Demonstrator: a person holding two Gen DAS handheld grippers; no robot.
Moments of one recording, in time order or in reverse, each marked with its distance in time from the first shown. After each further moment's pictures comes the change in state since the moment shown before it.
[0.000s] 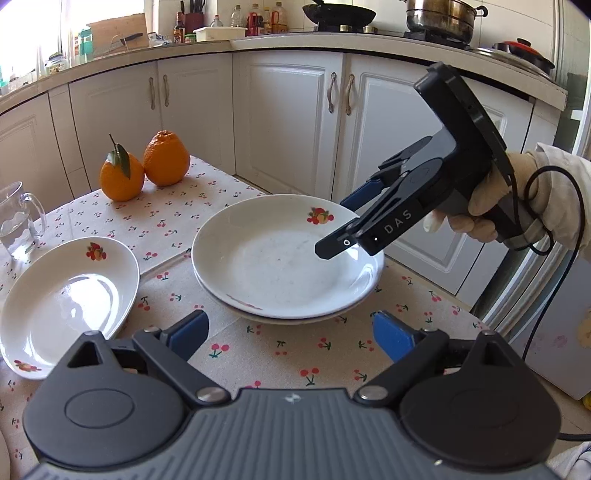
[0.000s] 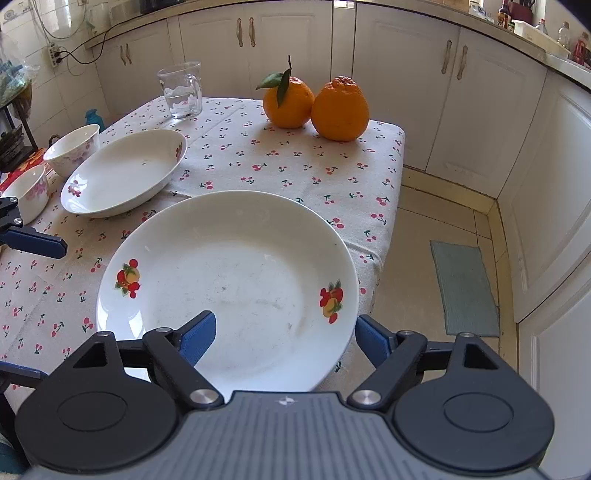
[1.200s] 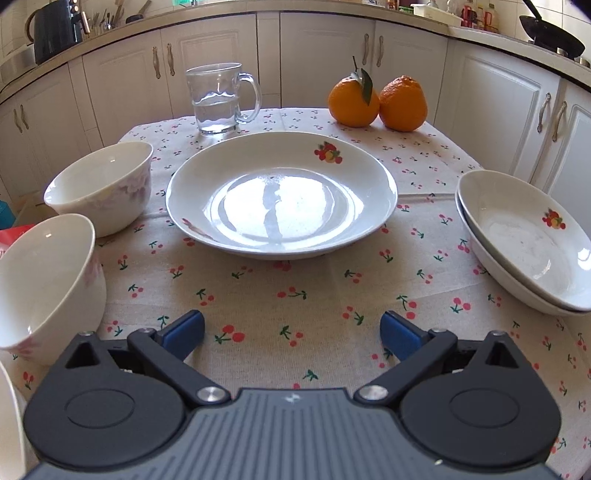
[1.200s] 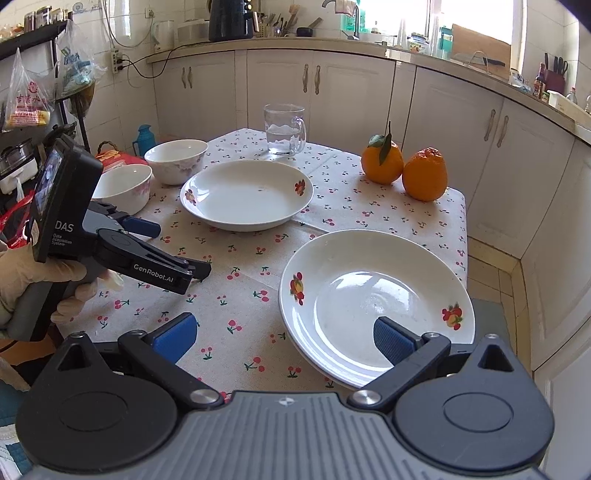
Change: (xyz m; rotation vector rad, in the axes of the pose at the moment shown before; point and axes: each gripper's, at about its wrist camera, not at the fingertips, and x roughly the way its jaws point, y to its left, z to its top) left arm 0.012 0.092 -0.054 -0.414 0.088 0.498; right arm -0.058 0.119 -0.027 -0.132 -0.157 0.056
